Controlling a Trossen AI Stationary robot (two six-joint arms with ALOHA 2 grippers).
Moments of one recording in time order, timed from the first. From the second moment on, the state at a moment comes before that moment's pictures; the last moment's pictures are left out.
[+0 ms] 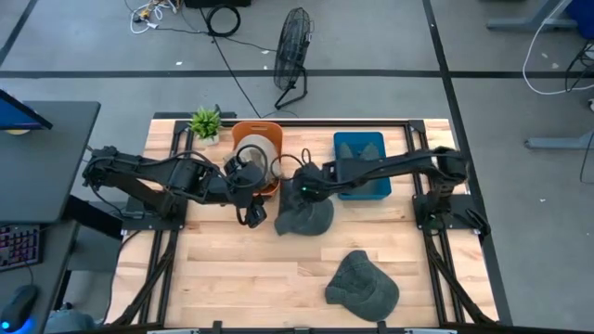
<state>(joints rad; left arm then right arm) -0.25 1.40 1.51 -0.98 -0.47 -0.56 -0.02 1.86 1.45 -0.73 0.13 0.94</state>
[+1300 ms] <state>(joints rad) -0.25 1.40 1.51 -0.98 -0.47 -0.60 -0.27 1.47 1.01 -1.13 0.41 1.89</state>
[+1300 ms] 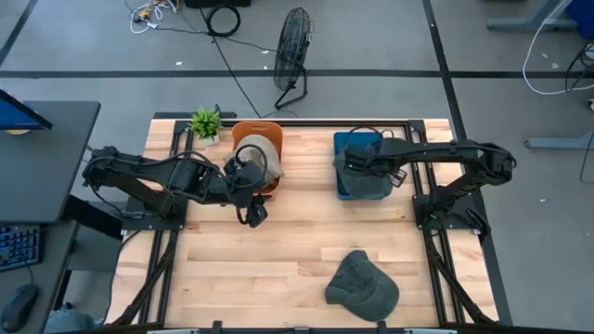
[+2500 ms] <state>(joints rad) -0.25 1.40 1.51 -0.98 -0.46 -0.59 -0.20 1.19 0.97 -0.73 0.43 0.99</state>
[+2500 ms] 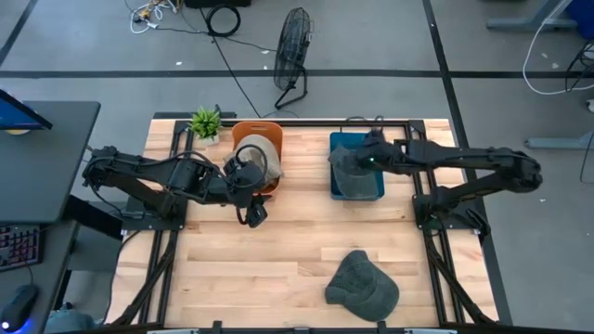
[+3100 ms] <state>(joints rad) -0.25 1.40 1.51 -0.98 -0.46 -0.60 -0.19 1.51 0.97 -0.73 0.31 0.70</state>
